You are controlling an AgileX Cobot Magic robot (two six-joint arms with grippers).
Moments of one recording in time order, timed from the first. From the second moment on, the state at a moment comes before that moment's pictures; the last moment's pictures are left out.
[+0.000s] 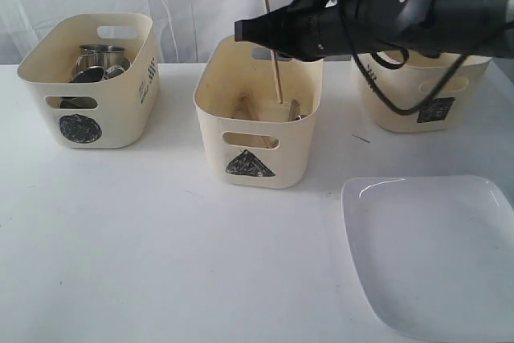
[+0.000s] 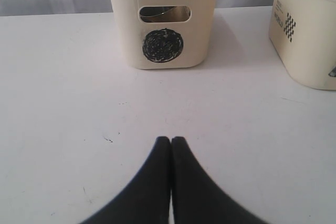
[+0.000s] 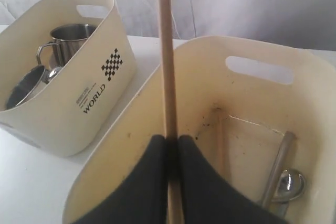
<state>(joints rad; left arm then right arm) -0.08 0.00 0.02 -0.23 0.29 0.21 0.34 1.74 -1.30 0.47 0.13 -0.24</state>
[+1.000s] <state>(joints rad) -0.08 0.00 0.02 -0.23 0.29 0.21 0.32 1.40 -0.95 -0.07 0.60 -0.05</state>
